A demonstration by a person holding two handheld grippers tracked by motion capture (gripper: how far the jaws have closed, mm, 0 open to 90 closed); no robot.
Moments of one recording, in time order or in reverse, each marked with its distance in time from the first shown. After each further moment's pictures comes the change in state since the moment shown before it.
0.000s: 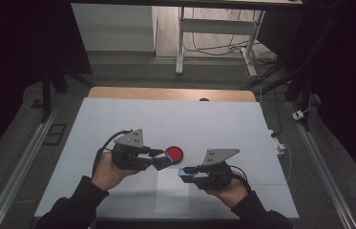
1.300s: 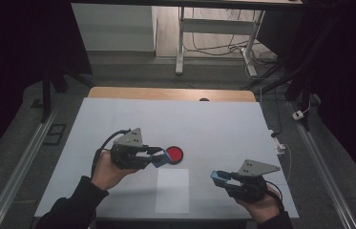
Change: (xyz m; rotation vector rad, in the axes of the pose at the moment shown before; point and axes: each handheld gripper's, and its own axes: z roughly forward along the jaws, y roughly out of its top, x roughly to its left) left arm -0.001 0.000 -0.003 0.003 0.064 0.009; right arm 0.008 -0.046 -0.074 -0.018 -0.271 0.087
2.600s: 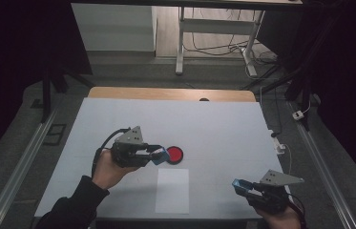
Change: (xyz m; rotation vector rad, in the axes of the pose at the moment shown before) left arm 0.005 0.000 0.003 0.009 0.048 -0.025; right arm -0.013 -0.042 -0.038 0.045 -0.113 0.129
